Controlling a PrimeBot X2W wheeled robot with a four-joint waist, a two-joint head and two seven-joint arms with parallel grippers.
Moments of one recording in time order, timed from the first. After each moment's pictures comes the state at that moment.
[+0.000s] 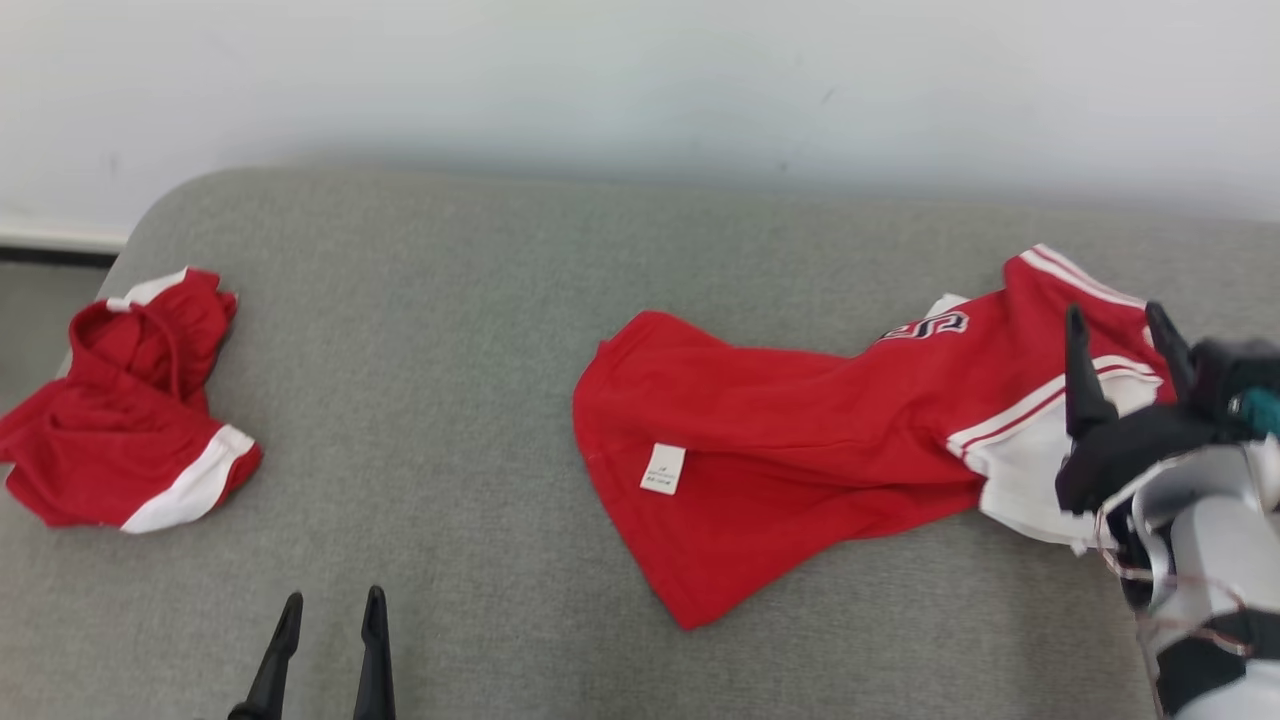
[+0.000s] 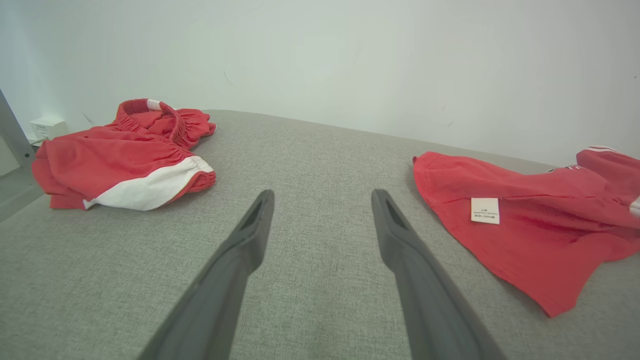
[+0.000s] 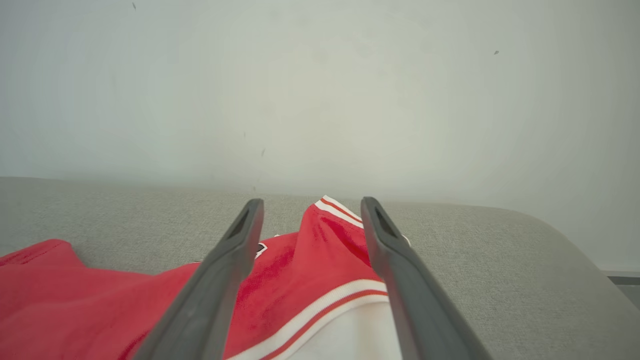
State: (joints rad) left arm 0.07 0.05 -0.01 0.10 -0.22 -0.12 -0.26; right arm -0.57 -0.21 -0.11 0.66 0.09 0.13 -0.11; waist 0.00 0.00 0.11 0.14
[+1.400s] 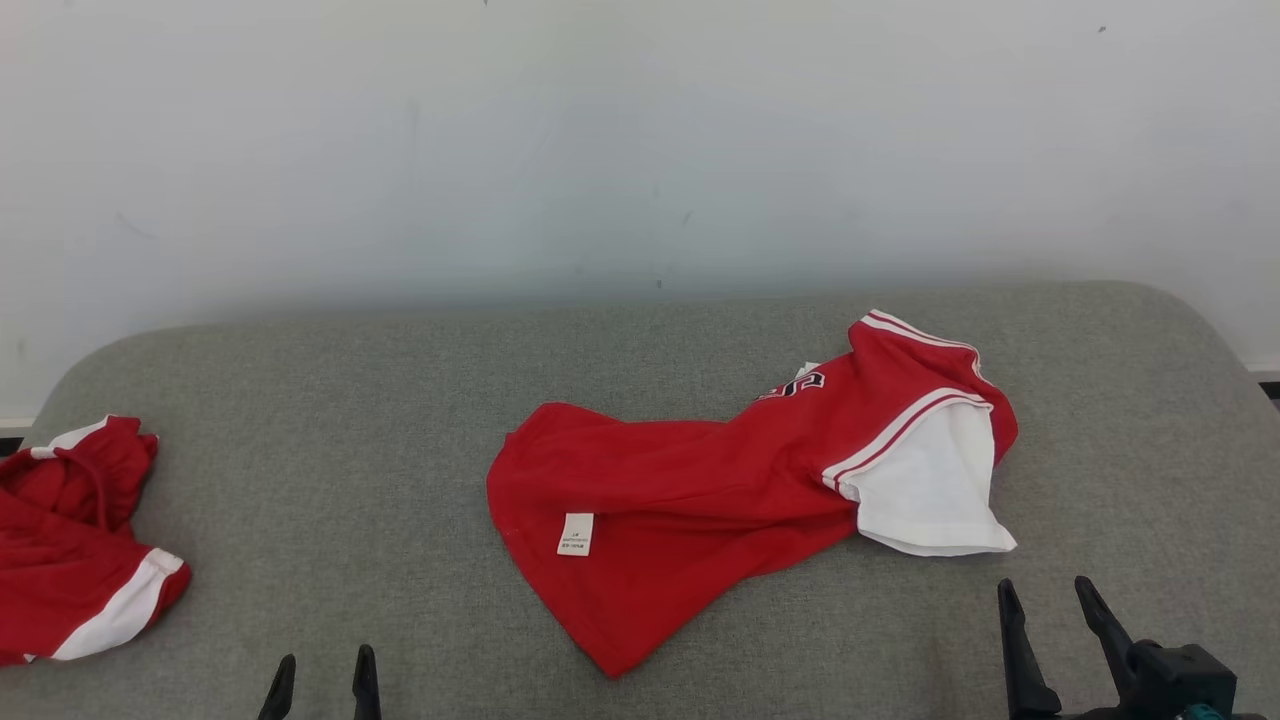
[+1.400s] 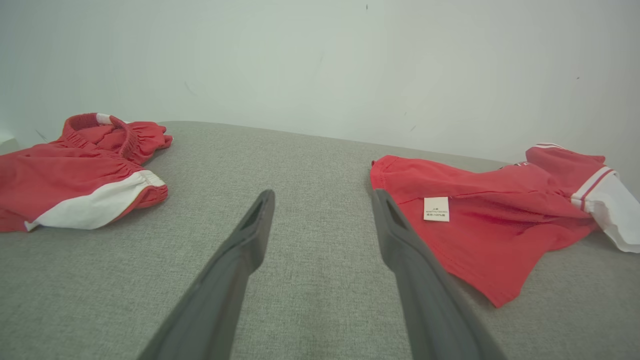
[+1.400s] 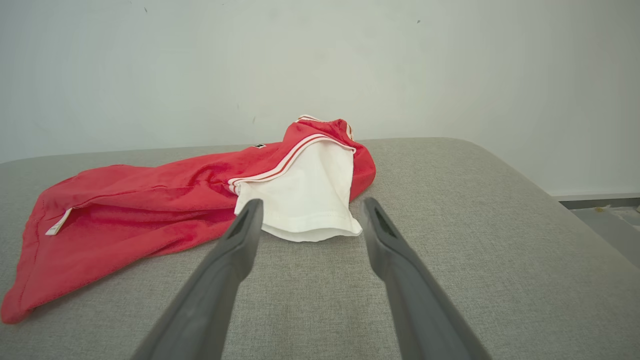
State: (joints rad) left arm 0.10 0.05 0.02 0.20 -0.22 -0.11 -0.26; right arm 0.06 -0.07 -0.07 0.18 0.09 0.13 -0.11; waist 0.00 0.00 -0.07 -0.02
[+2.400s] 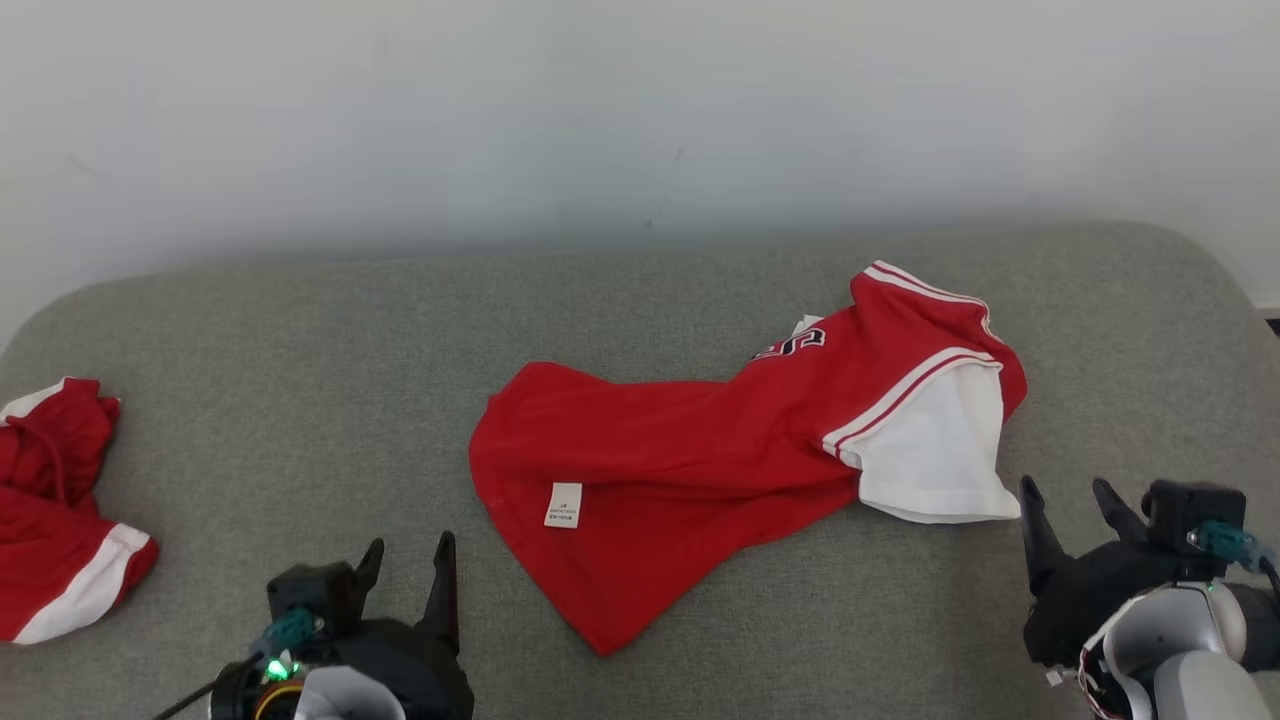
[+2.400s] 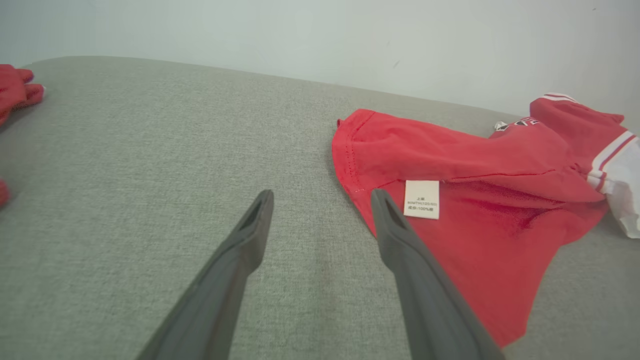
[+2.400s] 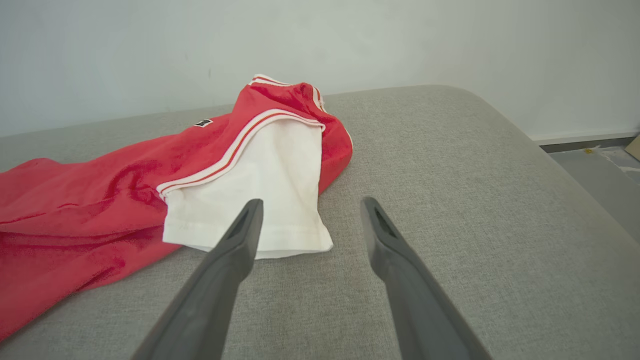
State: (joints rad) left arm -0.22 0.05 -0.10 0.49 -0.29 -0.08 -0.09; right arm -0.18 -0.10 -0.15 0.28 0.12 0.13 0.19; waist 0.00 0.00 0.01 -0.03
